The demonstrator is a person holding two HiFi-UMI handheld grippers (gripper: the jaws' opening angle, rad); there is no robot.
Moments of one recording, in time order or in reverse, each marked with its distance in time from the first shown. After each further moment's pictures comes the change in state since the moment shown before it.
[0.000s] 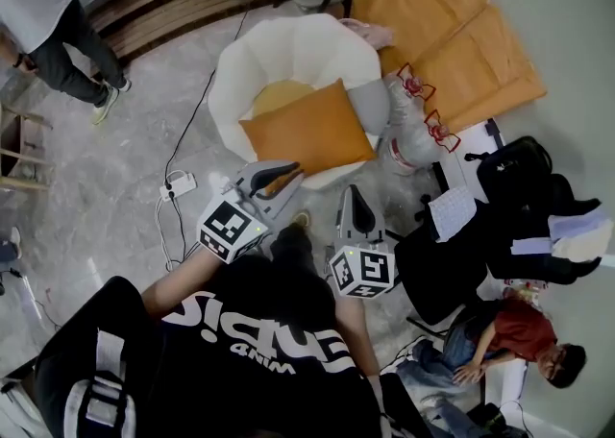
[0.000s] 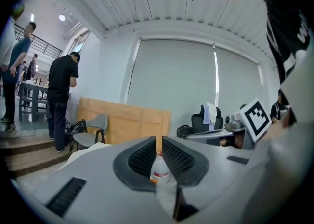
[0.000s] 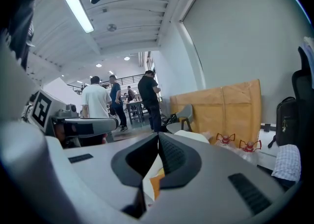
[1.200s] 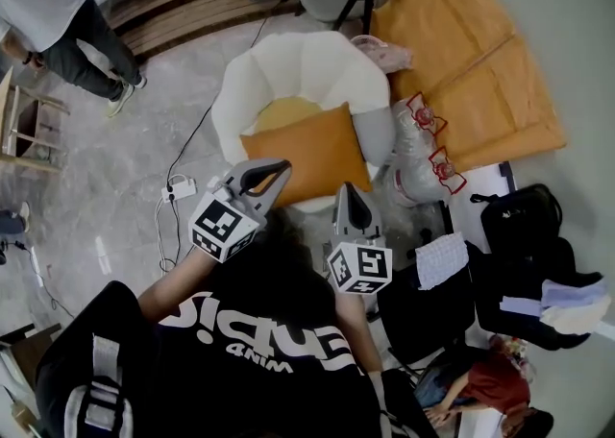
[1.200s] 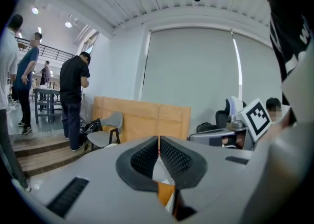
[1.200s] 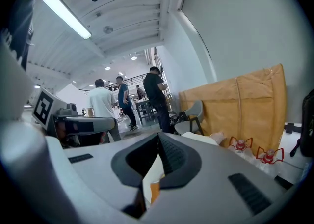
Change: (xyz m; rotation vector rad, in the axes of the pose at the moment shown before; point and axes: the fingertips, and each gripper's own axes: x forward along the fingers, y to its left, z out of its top) left arm 0.119 0.069 0.027 -0.007 0.056 0.201; right arm 0.117 -0.099 0.032 0.031 0.040 0.177
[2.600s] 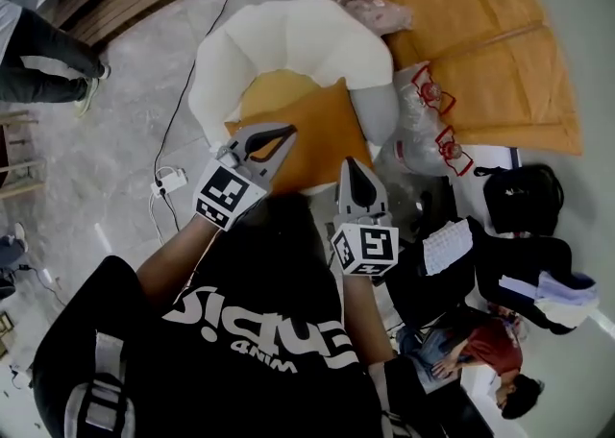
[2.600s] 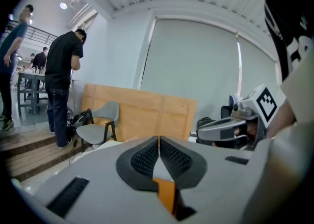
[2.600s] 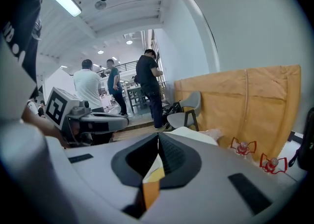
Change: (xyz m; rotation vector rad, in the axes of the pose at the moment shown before) left arm 0.132 0.171 -0.038 -0.010 0.069 -0.132; right arm 0.179 -0.028 -0.008 -0.058 0.148 -0.095
